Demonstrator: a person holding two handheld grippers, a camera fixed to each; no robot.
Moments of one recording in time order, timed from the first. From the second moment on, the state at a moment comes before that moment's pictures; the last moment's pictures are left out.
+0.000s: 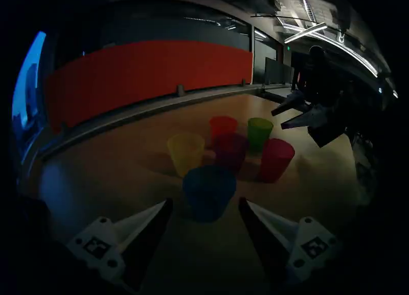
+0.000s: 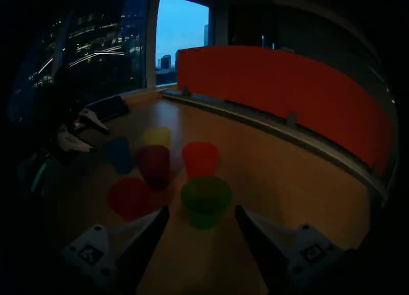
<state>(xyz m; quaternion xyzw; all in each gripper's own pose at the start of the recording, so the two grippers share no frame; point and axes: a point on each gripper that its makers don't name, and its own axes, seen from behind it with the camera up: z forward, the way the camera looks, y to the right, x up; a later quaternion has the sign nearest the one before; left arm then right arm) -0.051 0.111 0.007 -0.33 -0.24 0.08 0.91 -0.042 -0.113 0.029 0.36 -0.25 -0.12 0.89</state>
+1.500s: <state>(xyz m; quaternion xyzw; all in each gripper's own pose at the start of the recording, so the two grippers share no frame) -0.085 0.138 0.037 -0.33 -0.27 0.11 0.89 -0.081 -0.138 0.068 0.36 -0.29 -0.11 0.88</state>
